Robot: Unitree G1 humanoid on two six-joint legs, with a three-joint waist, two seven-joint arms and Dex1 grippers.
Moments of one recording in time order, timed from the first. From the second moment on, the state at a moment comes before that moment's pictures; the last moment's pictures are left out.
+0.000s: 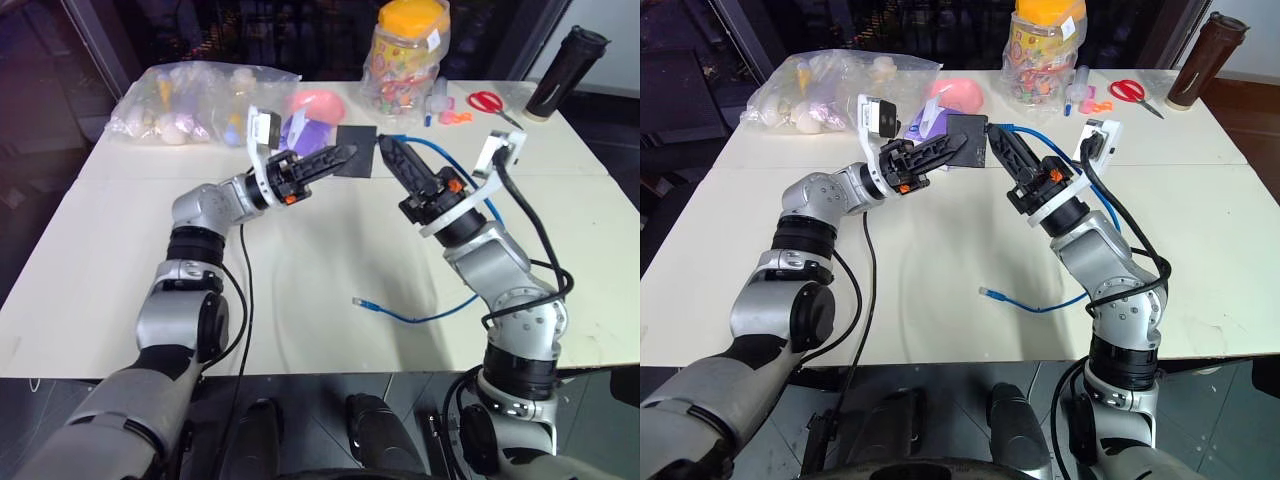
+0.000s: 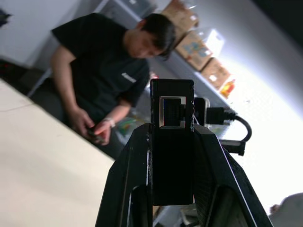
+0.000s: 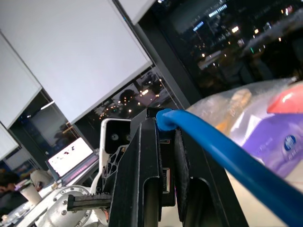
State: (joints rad) left arm -1.10 0.20 0.22 0.81 -0.62 0.80 -1.35; right arm -0.47 -0.21 -0.25 -0.36 1.09 0.70 0.17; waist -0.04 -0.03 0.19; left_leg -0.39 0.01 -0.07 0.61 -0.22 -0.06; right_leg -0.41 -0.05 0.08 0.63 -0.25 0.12
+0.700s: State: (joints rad) left arm -0.93 0.03 0.04 0.77 -0.21 -0.05 -0.80; right arm -0.57 -0.39 -0.23 0.17 0.57 0.60 0.04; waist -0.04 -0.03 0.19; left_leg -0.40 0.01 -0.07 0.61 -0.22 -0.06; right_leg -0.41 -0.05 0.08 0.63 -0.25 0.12
